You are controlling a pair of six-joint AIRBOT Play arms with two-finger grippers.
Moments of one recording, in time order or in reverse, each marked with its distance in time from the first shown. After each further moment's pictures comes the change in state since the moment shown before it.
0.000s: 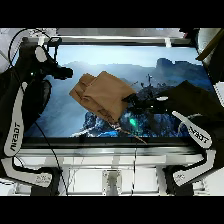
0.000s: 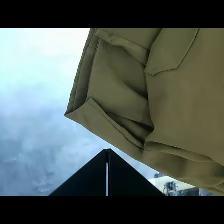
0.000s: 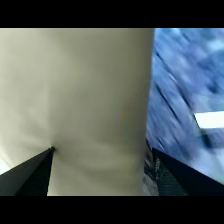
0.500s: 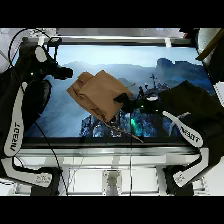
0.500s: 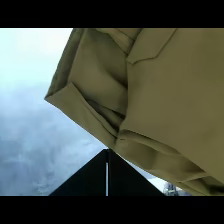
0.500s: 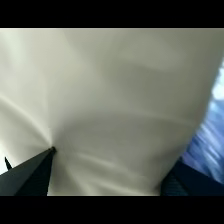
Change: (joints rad) left arm 0.000 0.000 0.000 0.000 0.000 0.000; right arm 0.141 -0.069 0.090 0.119 -0.082 -0.111
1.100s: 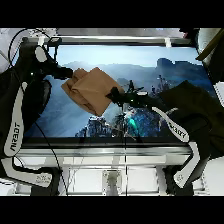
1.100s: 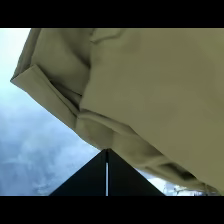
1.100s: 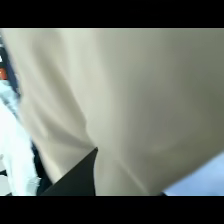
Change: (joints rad) left arm 0.000 0.000 0.000 0.000 0.000 0.000; right arm 0.070 -0.124 0.230 0.112 -0.012 -0.014
